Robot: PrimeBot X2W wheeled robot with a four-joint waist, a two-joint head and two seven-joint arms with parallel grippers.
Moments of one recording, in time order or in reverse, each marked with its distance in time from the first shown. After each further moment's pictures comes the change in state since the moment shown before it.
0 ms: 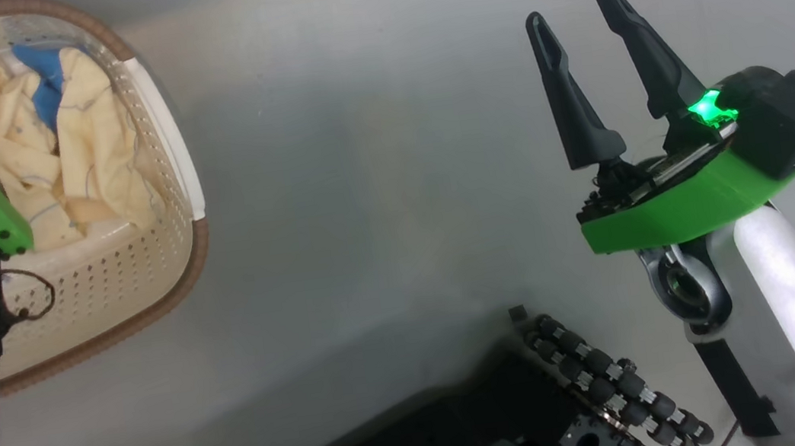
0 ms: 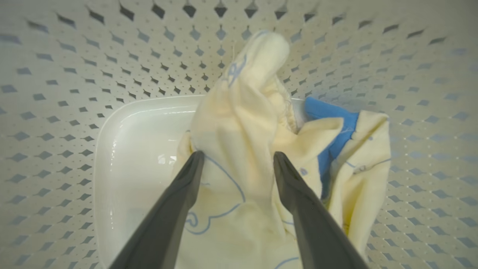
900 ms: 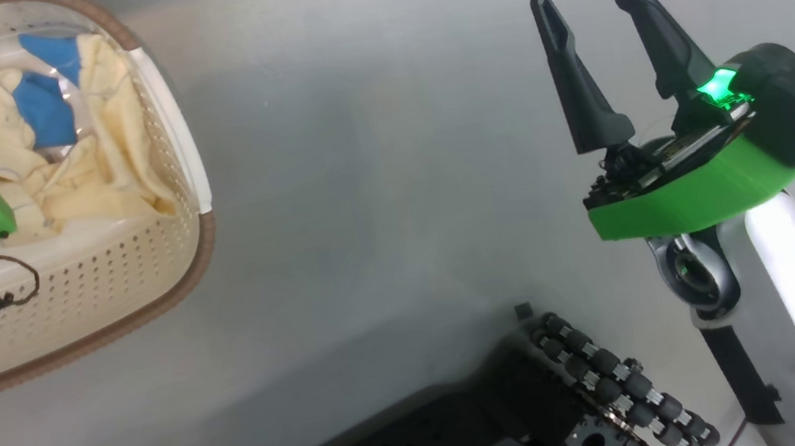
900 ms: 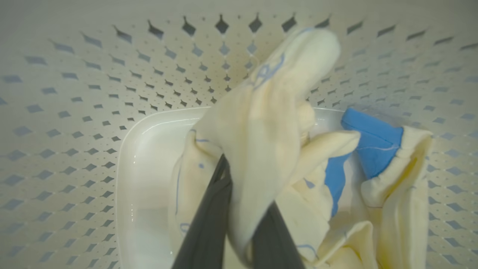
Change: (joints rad) left arm -0.084 -0.002 -0.041 0.090 0.005 0.021 -0.013; right arm -0.024 0.000 -0.016 -0.016 -0.013 0.000 0.000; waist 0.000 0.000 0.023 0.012
